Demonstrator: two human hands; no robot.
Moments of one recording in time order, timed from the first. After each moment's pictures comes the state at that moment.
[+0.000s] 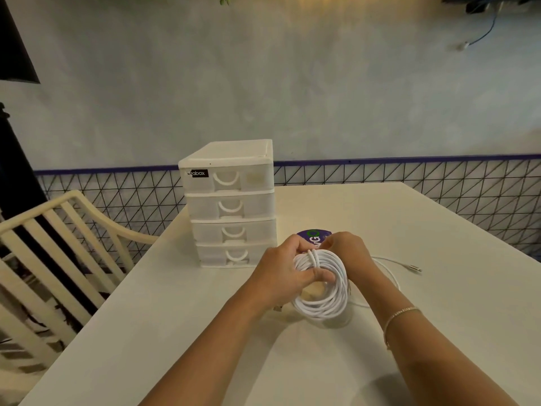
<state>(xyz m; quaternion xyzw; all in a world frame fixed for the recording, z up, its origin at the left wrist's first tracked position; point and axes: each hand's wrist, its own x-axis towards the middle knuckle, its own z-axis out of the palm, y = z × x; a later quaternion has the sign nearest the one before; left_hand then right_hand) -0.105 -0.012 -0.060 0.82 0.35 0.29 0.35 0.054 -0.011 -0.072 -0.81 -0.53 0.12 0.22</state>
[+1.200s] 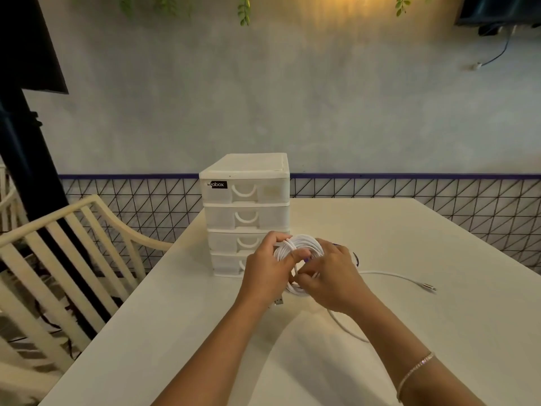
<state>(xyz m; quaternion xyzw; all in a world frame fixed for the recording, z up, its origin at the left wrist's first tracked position) -0.121 0.013 -0.067 0.70 0.41 0.45 0.37 -0.006 -0.038 -0.066 -0.72 -0.64 0.06 0.26</state>
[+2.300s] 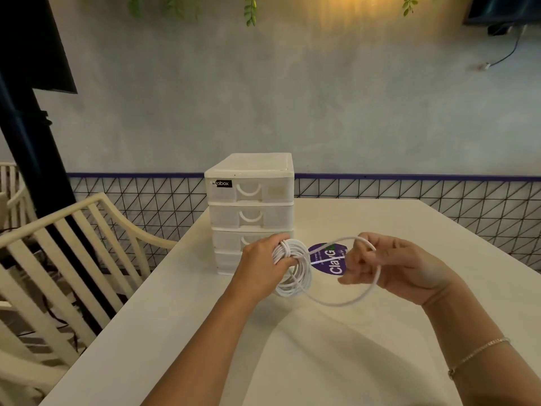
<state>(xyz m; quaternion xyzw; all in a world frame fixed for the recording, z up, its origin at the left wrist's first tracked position) -0.137 0.024 -0.062 0.81 0.41 0.39 0.19 0.070 -0.073 -0.031 -0.34 -0.54 0.60 0.48</state>
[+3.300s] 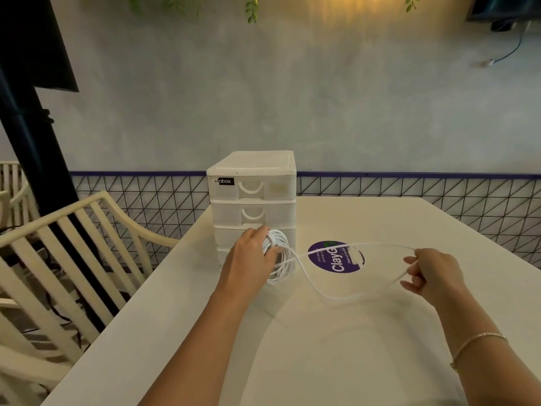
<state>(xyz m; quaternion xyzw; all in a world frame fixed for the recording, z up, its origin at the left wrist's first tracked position) -0.150 0.024 -0.054 0.79 0.49 0.35 0.11 0.104 -0.063 -0.060 -0.70 -0.13 0.28 0.64</state>
